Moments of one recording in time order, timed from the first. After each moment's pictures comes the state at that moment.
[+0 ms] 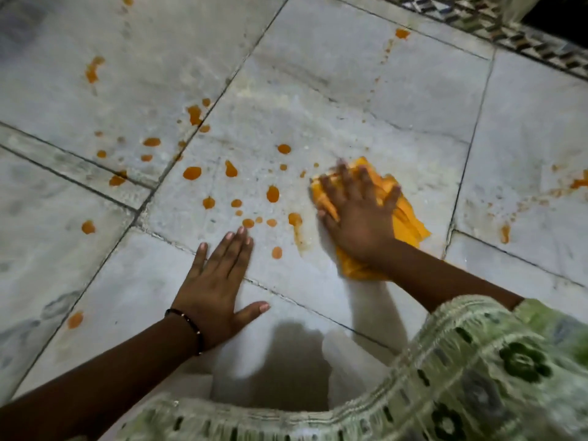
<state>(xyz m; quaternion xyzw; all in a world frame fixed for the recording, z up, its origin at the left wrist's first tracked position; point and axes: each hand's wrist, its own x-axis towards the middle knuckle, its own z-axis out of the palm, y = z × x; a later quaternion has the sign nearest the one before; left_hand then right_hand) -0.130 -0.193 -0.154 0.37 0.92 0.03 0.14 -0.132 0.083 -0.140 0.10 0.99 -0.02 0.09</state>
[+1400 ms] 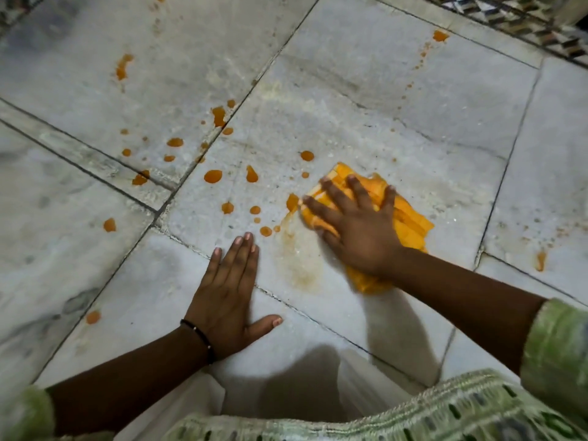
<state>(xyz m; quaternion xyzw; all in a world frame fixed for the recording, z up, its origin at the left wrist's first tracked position) -0.129 -0.189 -0.155 0.35 0.92 0.01 0.15 -0.151 0.075 -0.141 -0.05 0.99 -0.01 0.09</state>
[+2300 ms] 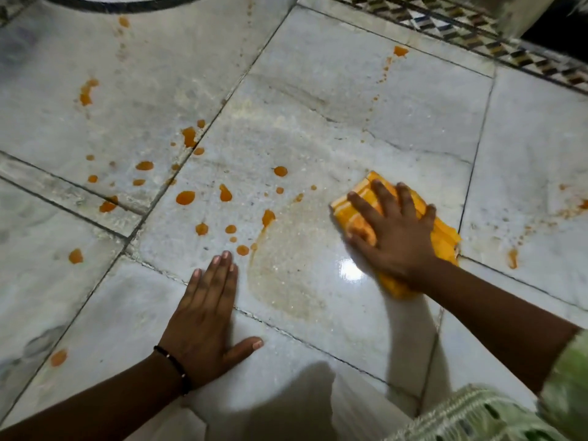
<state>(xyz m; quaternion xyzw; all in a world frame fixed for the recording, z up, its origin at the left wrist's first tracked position) -0.133 -0.192 -0.160 0.37 0.92 0.02 0.15 -0.123 0.149 -0.140 0.11 0.99 -0.03 0.09</state>
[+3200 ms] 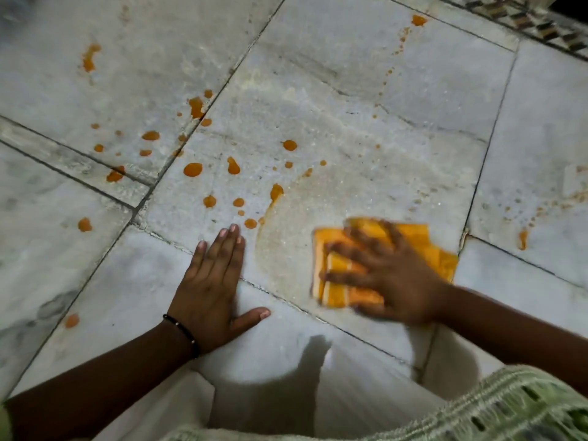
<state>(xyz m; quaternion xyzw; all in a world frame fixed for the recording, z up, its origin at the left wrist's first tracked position) -0.133 -0.191 -0.154 0.36 0.92 0.02 0.14 -0.063 0.124 -0.138 -0.29 0.95 0.02 0.07</state>
